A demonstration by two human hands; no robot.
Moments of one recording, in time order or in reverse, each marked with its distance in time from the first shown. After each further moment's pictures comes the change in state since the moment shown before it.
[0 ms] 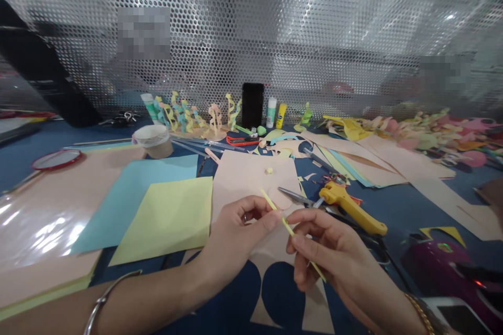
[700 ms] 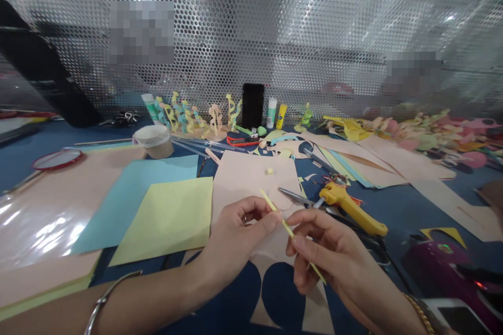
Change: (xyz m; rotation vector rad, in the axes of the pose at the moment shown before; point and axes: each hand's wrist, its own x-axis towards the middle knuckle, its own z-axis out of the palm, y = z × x) left_hand -0.001 -0.001 0.001 0.010 0.006 -0.009; right_hand 0.001 0.001 -0.001 0.003 -0.028 -0.001
